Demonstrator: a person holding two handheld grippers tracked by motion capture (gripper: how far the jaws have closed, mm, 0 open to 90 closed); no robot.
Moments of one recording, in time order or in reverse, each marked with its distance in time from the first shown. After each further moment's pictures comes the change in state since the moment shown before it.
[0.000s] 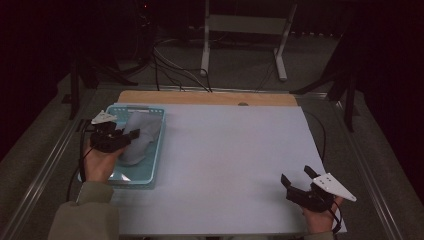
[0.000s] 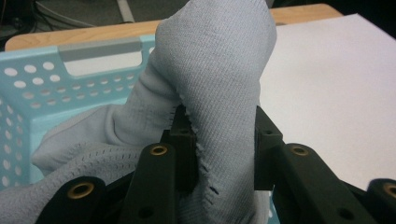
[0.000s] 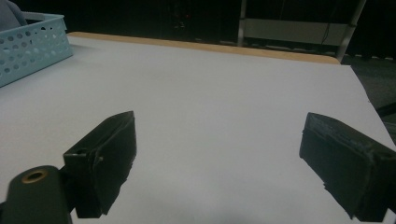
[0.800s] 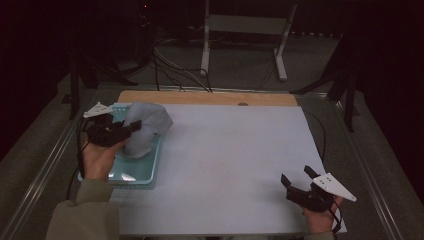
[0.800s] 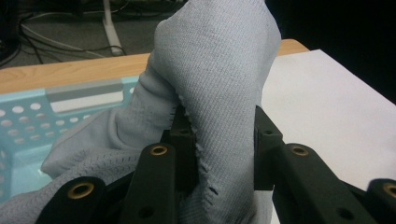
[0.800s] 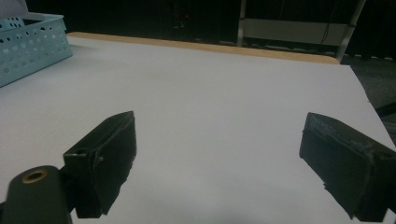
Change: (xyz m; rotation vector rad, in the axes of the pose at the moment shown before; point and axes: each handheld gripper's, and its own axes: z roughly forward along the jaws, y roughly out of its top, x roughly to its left) left arm -0.014 0.023 -0.017 -0.092 -0.065 -0.009; right arm 0.000 0.000 0.000 0.001 -0.001 0.002
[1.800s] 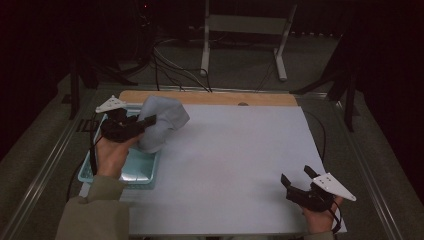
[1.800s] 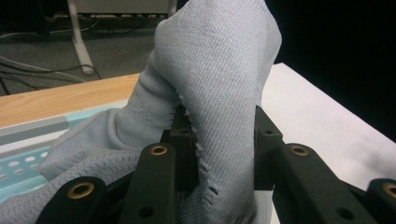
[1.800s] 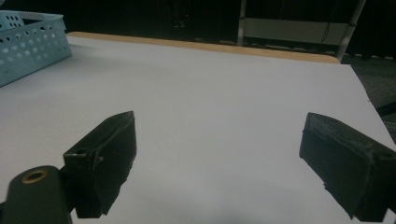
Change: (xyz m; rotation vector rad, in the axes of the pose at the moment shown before) left arm -0.033 0.020 0.012 -0.049 -0.100 0.037; right arm 0.000 0.000 0.001 0.001 0.001 0.002
